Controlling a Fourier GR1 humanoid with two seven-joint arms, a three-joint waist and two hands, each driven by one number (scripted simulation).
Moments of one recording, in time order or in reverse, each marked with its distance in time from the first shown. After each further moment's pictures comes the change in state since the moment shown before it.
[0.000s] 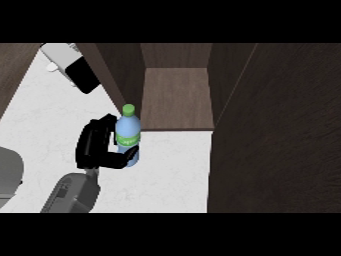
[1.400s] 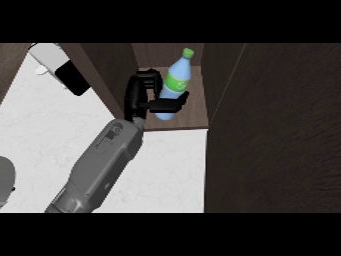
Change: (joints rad) left arm -0.513 -0.072 -0.157 0.322 0.001 0.540 0.173; right arm -0.041 -0.048 -0.046 0.016 -0.070 0.008 0.037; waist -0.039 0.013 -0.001
